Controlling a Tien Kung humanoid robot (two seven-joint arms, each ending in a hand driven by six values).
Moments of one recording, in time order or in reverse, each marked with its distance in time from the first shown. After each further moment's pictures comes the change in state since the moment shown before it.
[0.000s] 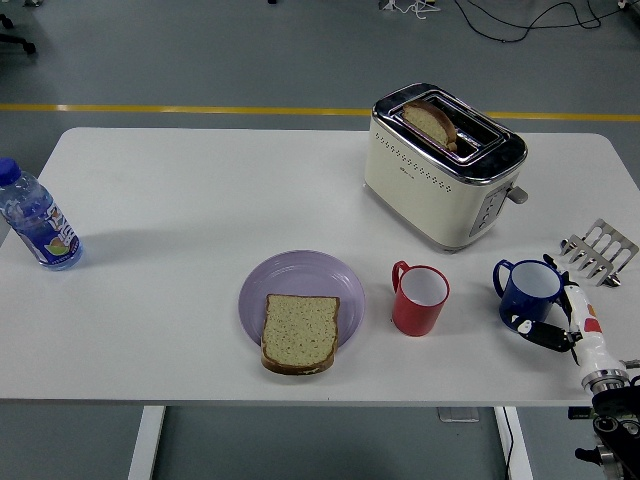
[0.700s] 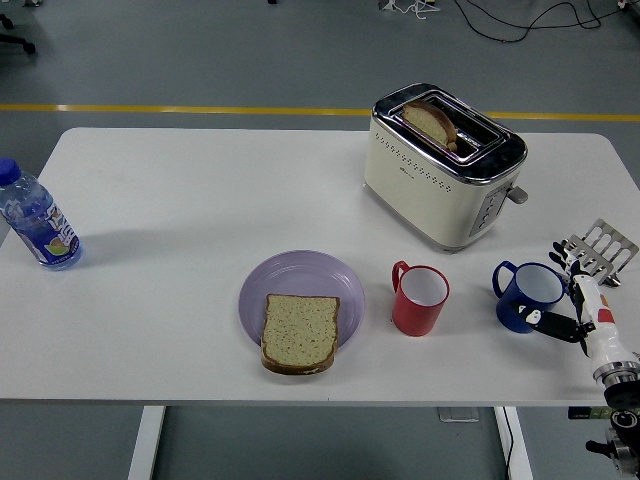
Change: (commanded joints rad) left arm -0.001 -0.001 -0.006 0.000 0.007 0.002 -0.002; right arm -0.046 -0.026 0.070 0.140 -0.001 0.042 -0.033
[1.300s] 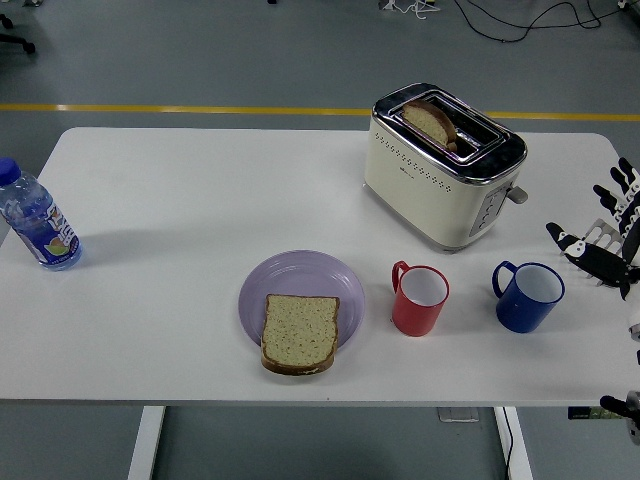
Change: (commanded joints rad) left arm -0.005 0.003 -0.005 0.000 0.003 -0.002 0.001; right arm -0.046 0.014 0.175 0.355 0.086 -0.104 -0.007
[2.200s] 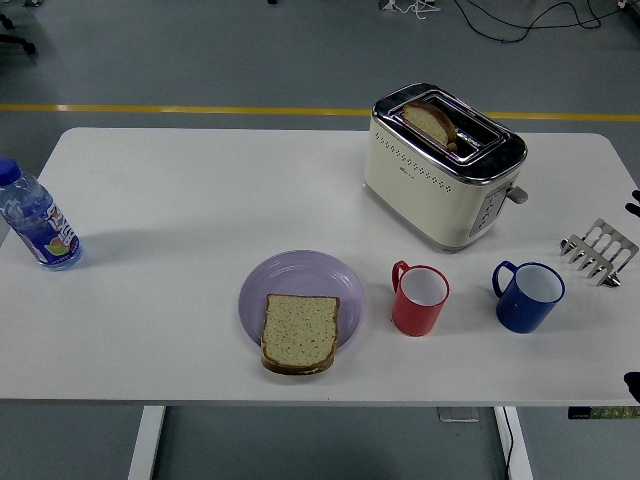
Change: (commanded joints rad) left arm 0.006 -0.001 0.006 0.001 -0.002 -0.001 0.001; right arm -0.024 0.035 0.134 0.057 0.400 0.017 -0.081
